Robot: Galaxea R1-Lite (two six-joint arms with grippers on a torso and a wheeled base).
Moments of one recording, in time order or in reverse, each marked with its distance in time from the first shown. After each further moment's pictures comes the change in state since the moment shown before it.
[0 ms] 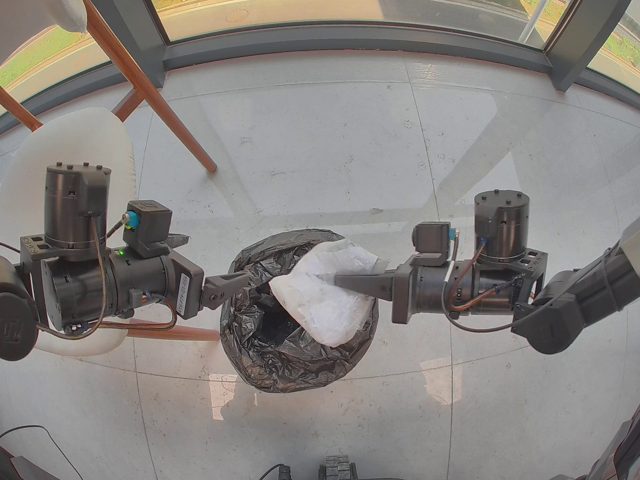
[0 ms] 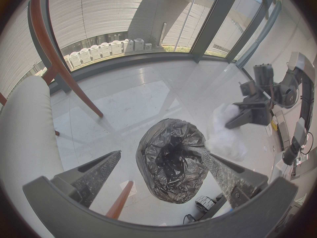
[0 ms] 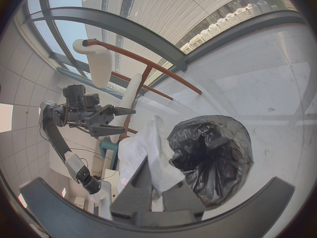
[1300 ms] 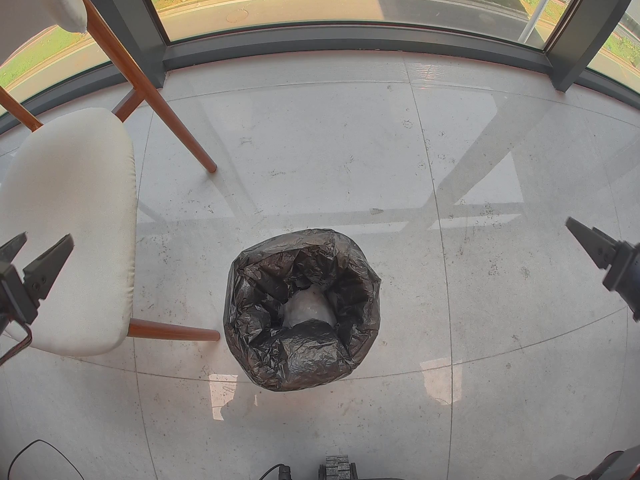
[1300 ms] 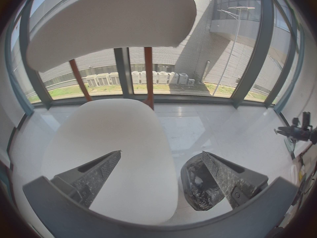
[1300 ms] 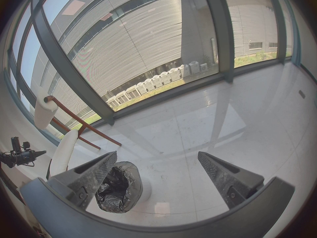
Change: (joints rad) left arm 0.328 -0.607 0.301 -0.077 0.071 -0.183; right arm -0.499 -0.783 0.538 -0.019 -0.409 0.032
